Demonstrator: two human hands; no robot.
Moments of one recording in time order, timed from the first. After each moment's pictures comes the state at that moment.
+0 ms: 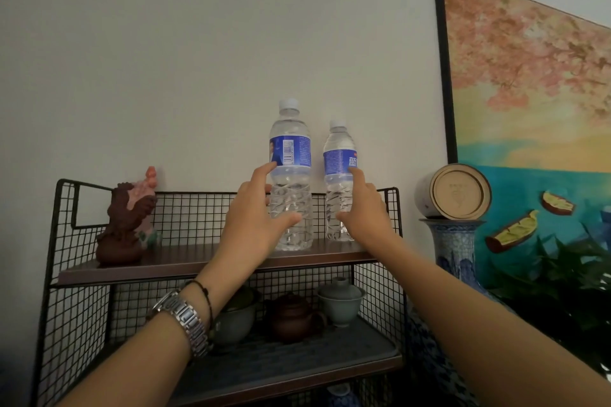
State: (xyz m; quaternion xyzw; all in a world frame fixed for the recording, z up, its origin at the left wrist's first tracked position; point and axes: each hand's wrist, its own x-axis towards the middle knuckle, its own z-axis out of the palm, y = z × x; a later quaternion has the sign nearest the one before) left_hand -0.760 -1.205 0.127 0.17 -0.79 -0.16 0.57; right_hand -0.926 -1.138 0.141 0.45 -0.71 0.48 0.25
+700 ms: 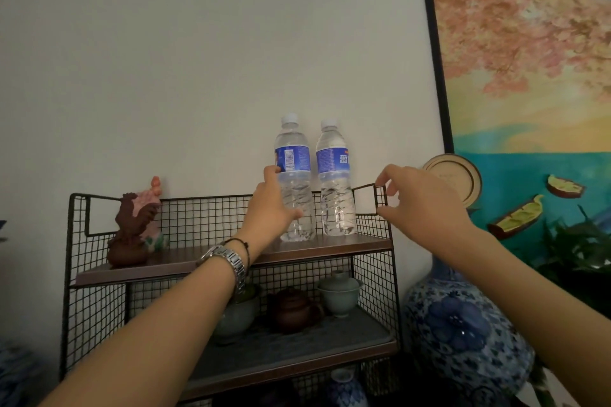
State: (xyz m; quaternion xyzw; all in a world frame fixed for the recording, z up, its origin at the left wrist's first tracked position) left_hand -0.796 -1.205 0.148 0.23 -0.82 -0.15 0.50; right_hand -0.918 -1.021 0.141 0.47 -0.73 0.33 0.38
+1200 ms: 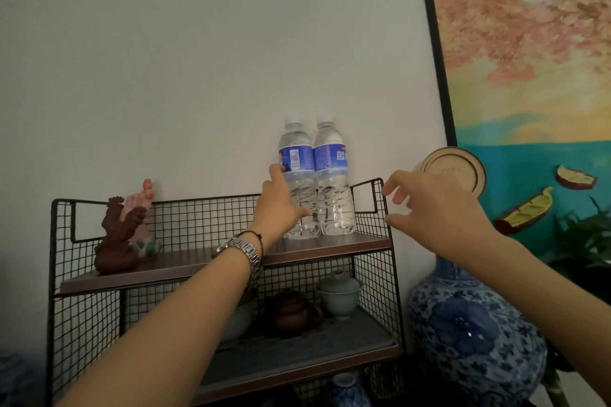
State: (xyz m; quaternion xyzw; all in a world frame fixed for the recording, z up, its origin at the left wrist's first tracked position) left_hand -0.826 -1.218 0.153 0.26 -0.82 -0.13 0.49; right_hand -0.931 -1.009 0.130 0.49 -0.72 0.33 0.36
